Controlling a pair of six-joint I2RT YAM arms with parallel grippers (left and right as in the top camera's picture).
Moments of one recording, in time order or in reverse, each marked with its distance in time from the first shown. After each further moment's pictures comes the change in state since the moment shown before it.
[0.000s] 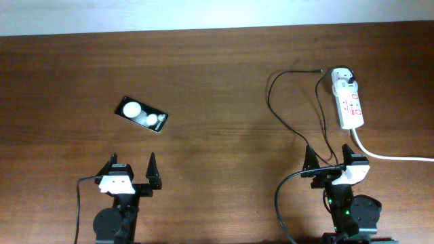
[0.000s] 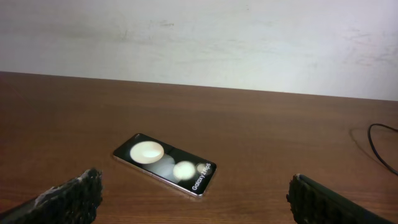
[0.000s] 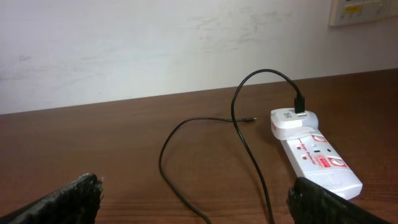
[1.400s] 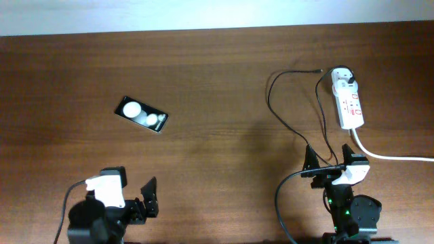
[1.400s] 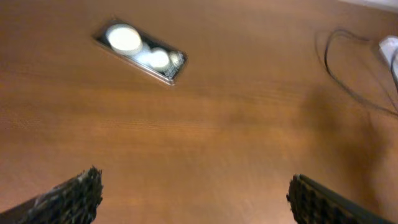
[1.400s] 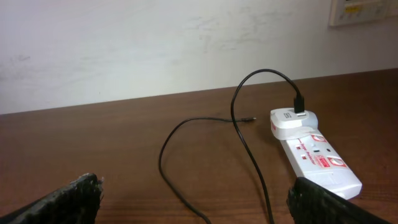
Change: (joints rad) left arm 0.000 0.320 0.658 -0.905 0.148 -0.099; right arm -0.001 0.000 0.000 0.000 0.000 0.001
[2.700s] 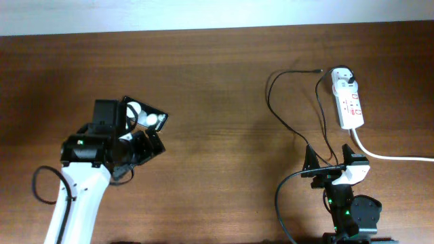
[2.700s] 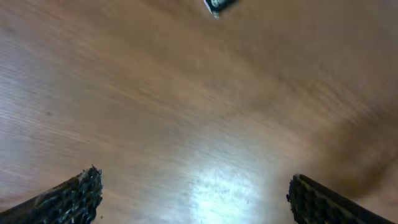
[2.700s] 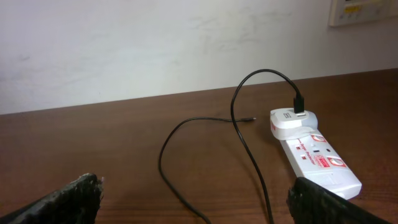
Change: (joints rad) left arm 0.000 0.926 0.422 -0.138 0.000 -0.391; right arm 0.000 -0.001 0.000 0.000 0.000 -0.001
